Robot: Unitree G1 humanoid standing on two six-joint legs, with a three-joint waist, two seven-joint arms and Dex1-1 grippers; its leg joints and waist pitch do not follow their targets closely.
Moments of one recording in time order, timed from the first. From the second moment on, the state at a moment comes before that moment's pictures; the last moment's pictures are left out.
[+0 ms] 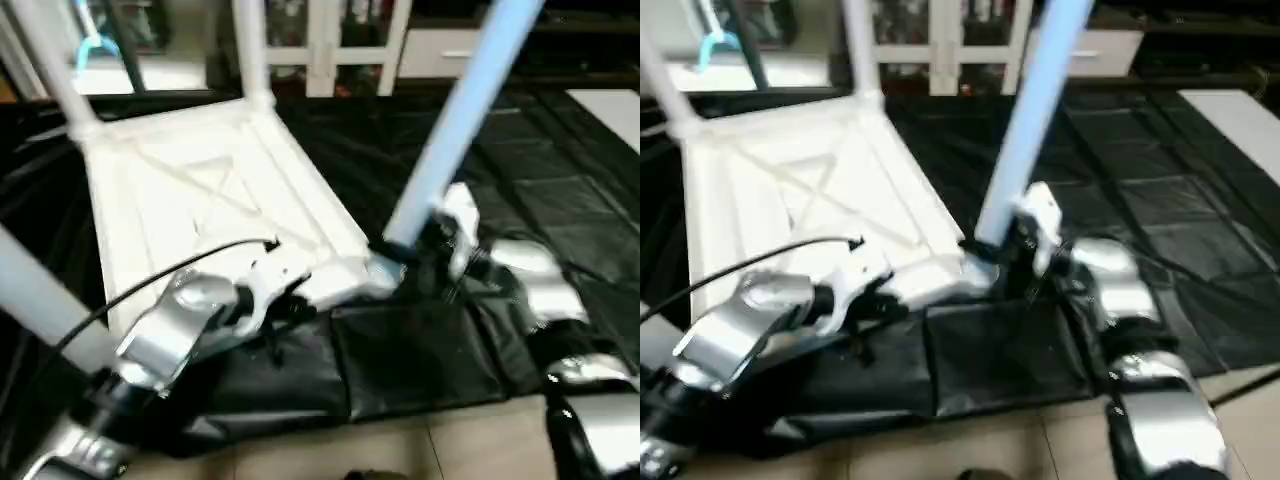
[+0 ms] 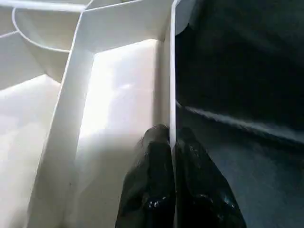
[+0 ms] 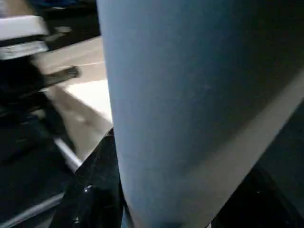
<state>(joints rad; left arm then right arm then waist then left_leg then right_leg) -0.43 0.45 -0.36 0.00 -0.04 0.65 -0.94 -0.67 -0.37 0.02 0.84 0.24 -0.07 1.29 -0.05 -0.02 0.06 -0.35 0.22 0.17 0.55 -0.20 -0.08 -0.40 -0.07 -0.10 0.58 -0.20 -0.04</state>
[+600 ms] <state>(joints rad) -0.39 0.48 -0.40 -0.06 -0.06 0.64 -1.01 -0.62 -0.44 0.07 0.77 0.26 -0.03 1.47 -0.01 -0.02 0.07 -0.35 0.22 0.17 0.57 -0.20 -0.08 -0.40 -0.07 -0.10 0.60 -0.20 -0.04</state>
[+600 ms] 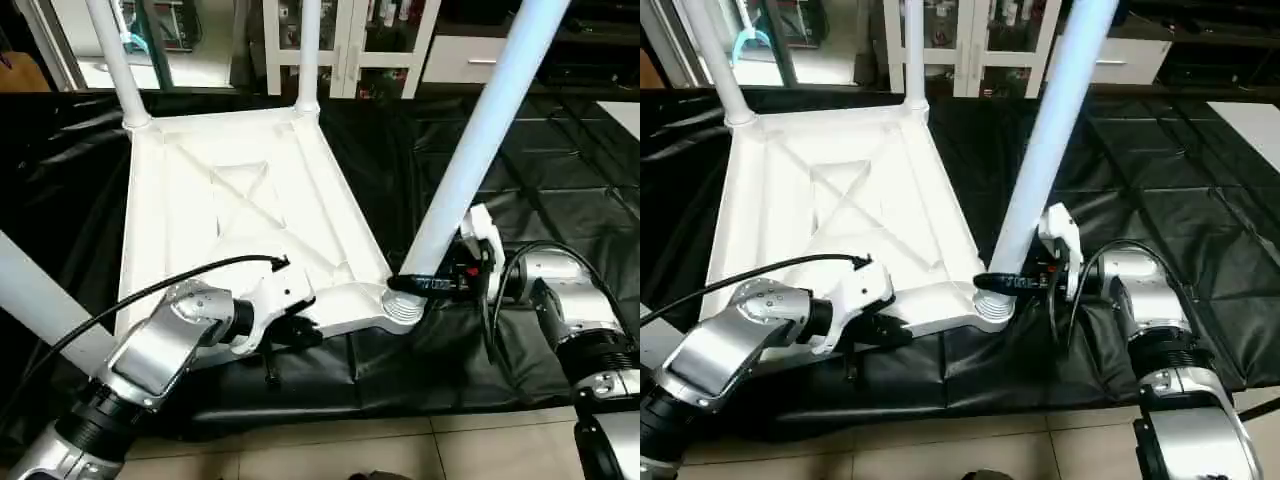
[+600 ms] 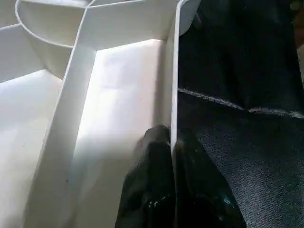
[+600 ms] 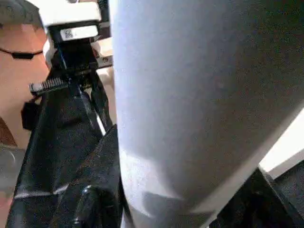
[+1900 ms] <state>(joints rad) -0.39 0.48 -0.41 -0.06 -0.05 0.63 -1.00 -0.57 -0.44 0.07 0.73 0.26 -0.09 1.45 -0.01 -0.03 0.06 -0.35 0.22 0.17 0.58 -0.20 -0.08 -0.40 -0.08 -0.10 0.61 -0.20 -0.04</state>
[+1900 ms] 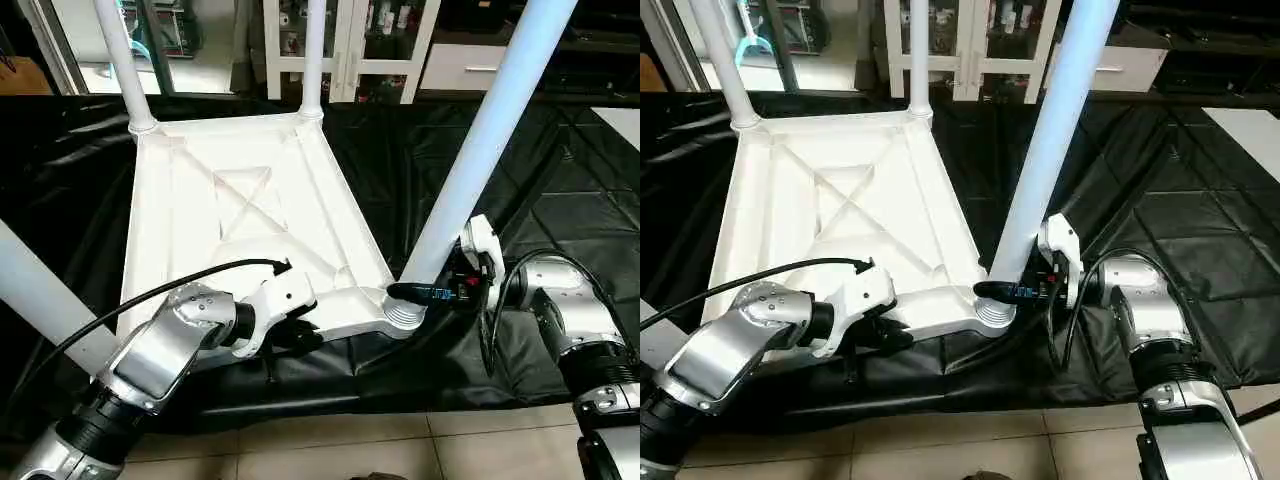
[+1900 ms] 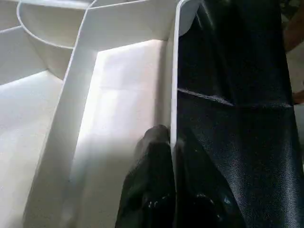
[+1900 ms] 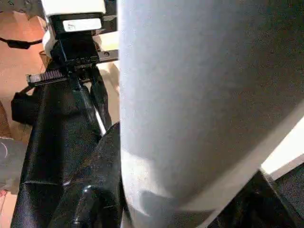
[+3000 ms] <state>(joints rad) -0.39 0.47 -0.41 0.00 -0.04 0.61 -0.98 -0.47 -0.35 0.02 0.75 0.27 -0.29 1.29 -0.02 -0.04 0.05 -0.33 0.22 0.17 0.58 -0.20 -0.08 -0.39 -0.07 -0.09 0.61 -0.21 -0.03</state>
